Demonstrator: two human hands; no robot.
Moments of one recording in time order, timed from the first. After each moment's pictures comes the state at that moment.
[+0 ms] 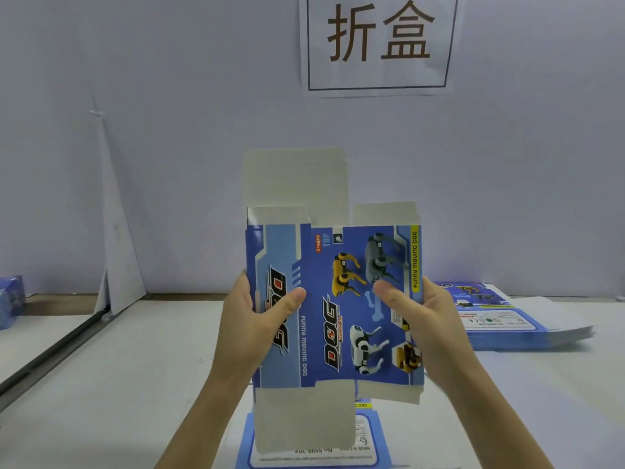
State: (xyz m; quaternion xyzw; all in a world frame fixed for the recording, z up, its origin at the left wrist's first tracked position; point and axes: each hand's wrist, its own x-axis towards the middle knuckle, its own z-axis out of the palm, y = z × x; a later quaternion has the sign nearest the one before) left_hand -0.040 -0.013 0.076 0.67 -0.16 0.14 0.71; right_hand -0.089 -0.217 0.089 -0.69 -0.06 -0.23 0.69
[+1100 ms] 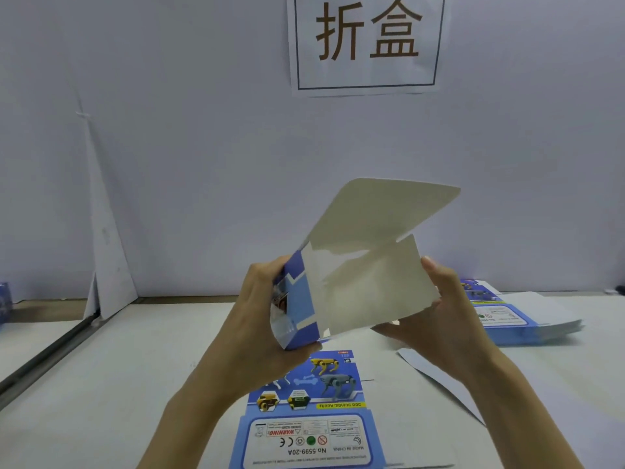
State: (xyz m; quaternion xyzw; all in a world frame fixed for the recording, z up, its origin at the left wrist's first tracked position) left_hand -0.049 -0.010 0.088 0.77 -0.41 0.27 0.42; right_hand -0.097 -0.238 0.104 -0.53 -0.15 -0.01 0.84
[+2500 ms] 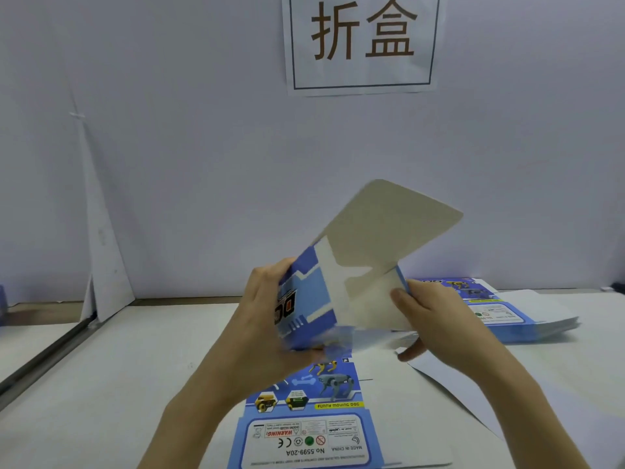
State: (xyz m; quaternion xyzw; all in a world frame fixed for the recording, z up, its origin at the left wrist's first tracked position) left_hand -0.048 -0.013 0.084 0.78 -0.41 0.23 0.41; right_hand -0.112 -0.237 0.116 -0.89 0.07 -0.14 0.43
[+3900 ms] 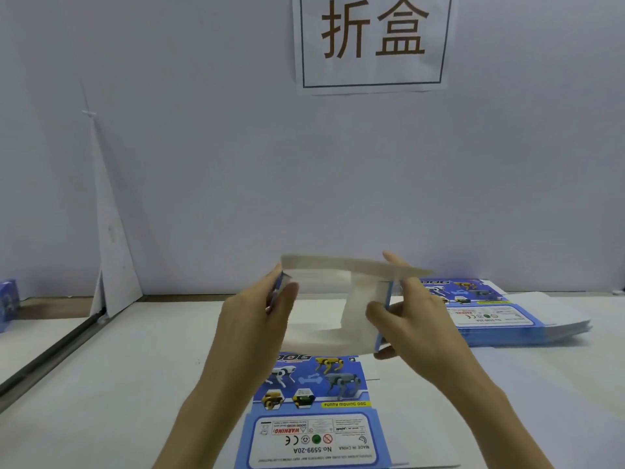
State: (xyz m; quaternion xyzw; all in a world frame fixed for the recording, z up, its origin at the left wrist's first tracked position) left_hand -0.063 -0.018 0.098 0.83 -0.22 0.29 0.42; right_hand -0.104 -0.205 0.099 -0.84 0.01 -0.20 0.51
